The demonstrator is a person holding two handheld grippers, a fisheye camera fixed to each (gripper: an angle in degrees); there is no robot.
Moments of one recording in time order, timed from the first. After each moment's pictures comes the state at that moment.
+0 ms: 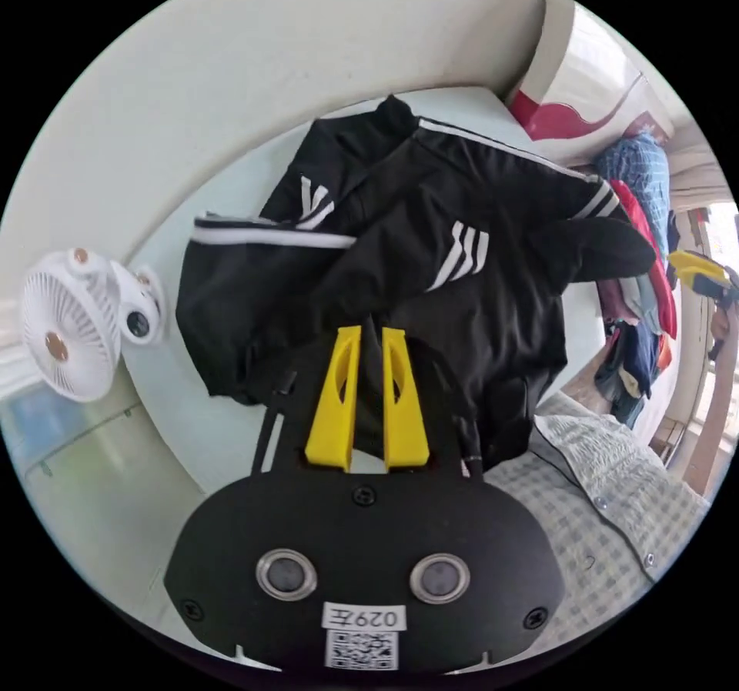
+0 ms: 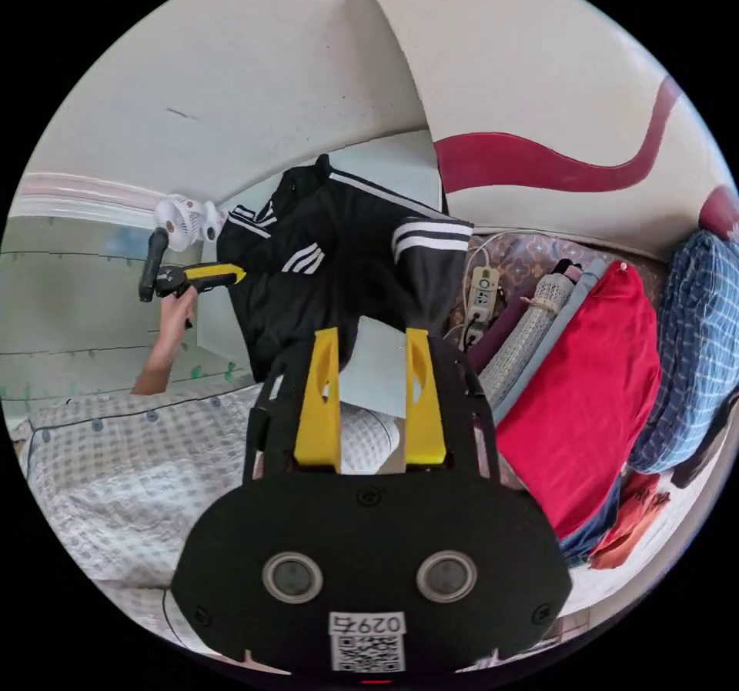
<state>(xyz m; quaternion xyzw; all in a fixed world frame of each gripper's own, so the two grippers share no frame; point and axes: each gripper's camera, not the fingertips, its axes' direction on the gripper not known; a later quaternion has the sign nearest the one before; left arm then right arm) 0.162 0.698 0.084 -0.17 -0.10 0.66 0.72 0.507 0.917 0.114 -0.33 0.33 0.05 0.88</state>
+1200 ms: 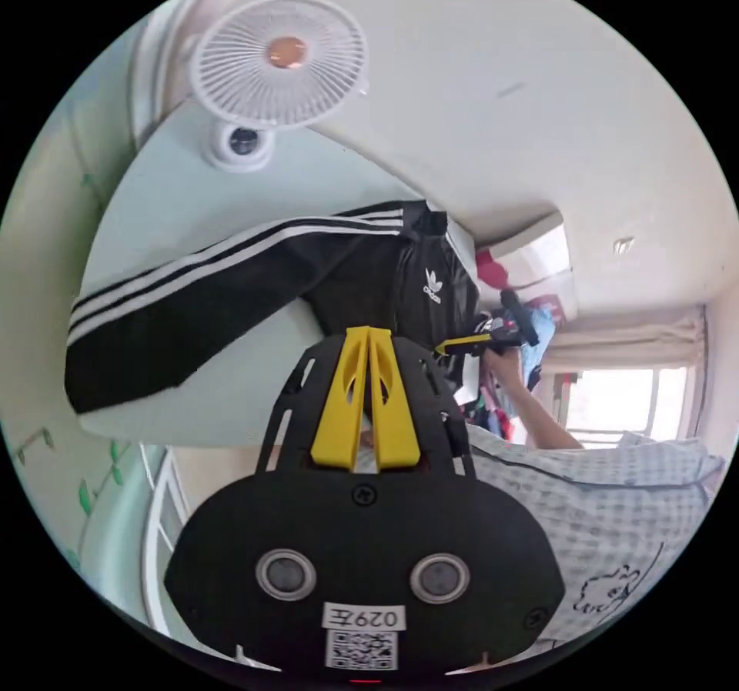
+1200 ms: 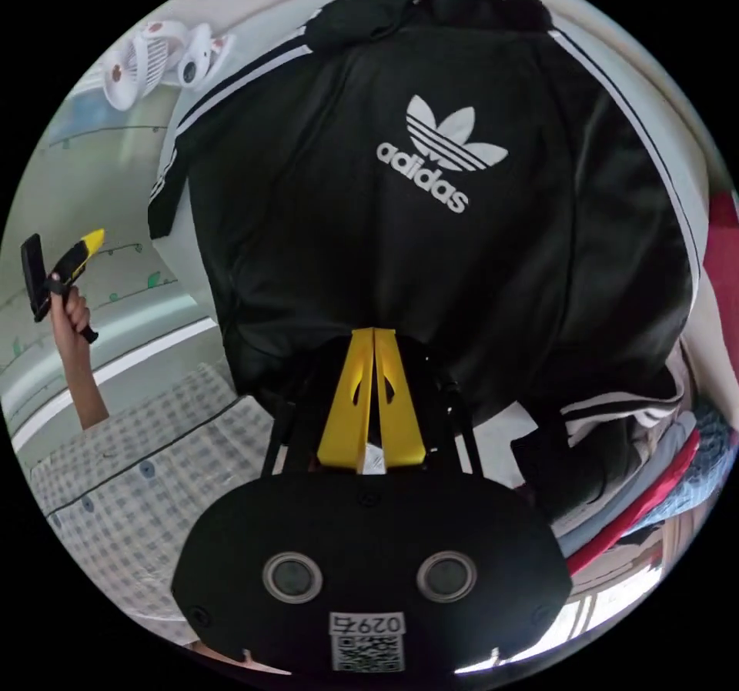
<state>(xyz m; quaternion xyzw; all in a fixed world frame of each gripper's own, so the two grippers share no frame) -0.087 0.514 -0.038 -0.20 0.18 0.41 0.87 0.616 1.068 0.465 -0.58 0.30 0.00 0.76</state>
